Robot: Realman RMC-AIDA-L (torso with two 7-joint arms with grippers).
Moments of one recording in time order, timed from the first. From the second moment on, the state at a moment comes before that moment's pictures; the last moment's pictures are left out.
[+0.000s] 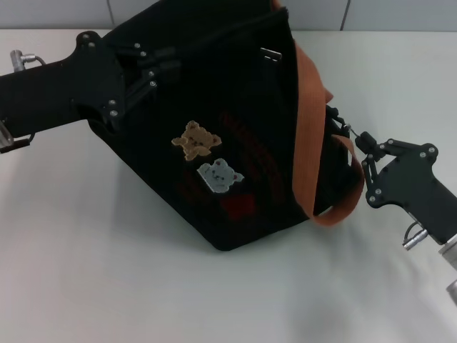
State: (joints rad) left arm -0.31 -2.07 0.99 1.03 1.48 1.62 -1.25; right arm 0.38 2.09 -0.15 0.13 -1.80 -1.44 -0.21
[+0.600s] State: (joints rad) left arm -0.28 -2.06 0.83 0.66 1.48 1.62 -1.15; right arm 0.38 2.08 0.03 0.06 -1.78 -1.61 0.15
